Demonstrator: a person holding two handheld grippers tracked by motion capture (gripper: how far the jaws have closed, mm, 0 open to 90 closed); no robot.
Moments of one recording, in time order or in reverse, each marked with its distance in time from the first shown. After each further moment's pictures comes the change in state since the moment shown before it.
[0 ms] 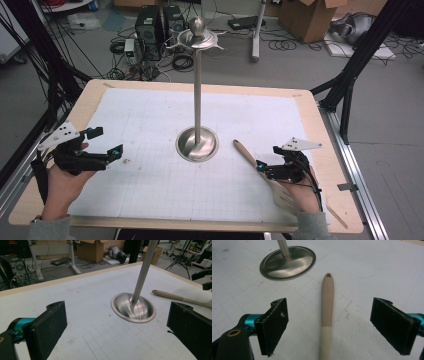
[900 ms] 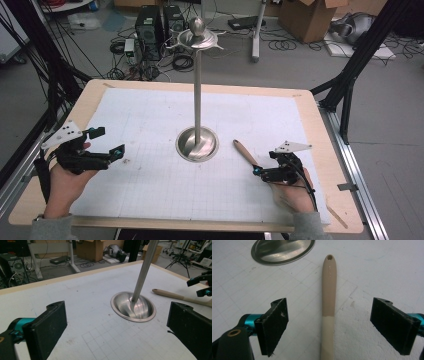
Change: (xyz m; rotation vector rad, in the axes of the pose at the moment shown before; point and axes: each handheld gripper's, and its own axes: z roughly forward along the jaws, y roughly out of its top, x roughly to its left) left arm 0.001 -0.001 0.005 0.012 -0.005 -0.002; right arm -0.001 -0.014 0.019 0.078 0.002 0.017
